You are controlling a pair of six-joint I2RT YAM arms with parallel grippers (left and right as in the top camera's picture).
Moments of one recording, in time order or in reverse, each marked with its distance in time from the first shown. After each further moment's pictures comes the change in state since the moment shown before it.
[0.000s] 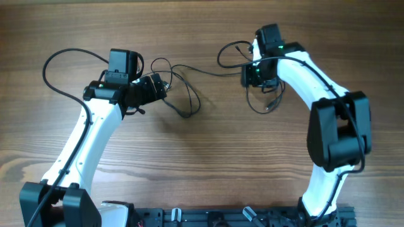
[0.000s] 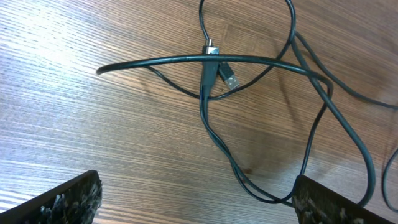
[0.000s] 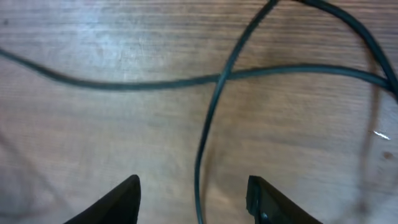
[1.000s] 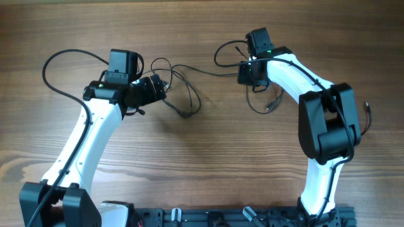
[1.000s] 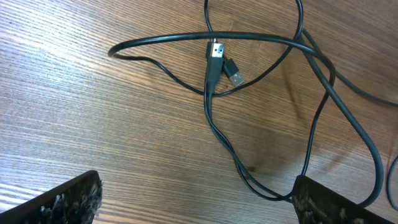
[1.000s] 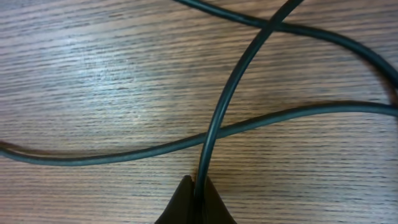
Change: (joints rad) left arm 0.000 0.000 0.000 -0.015 -0.004 -0.003; right arm 0.030 0.079 -0.001 0.126 0.087 0.160
